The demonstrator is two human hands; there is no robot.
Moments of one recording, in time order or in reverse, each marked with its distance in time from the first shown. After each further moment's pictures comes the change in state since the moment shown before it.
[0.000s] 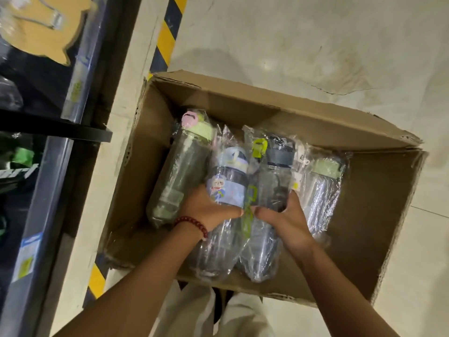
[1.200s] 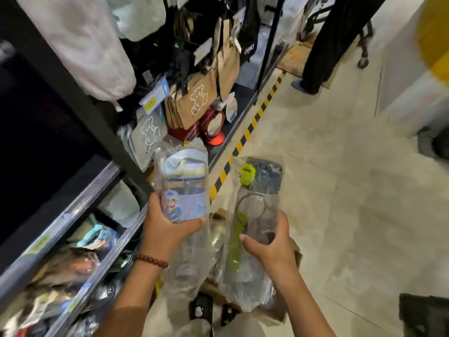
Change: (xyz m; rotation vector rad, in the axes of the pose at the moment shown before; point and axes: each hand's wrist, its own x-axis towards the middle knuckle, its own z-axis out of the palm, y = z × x) left_hand -0.512 0.202 -0.275 -0.644 0.580 0.608; right_hand -0.489 -0.334 0.000 -0.135 -0.095 -0.608
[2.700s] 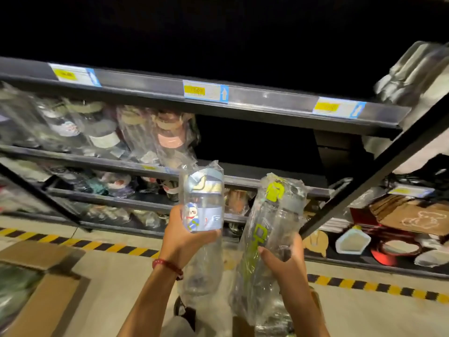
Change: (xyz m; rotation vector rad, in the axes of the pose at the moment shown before) left_hand -0.265 -0.029 -0.169 -0.273 1.010 -0.132; right_hand -0.124 -0.037 0.153 -0.245 -0.989 -0.211
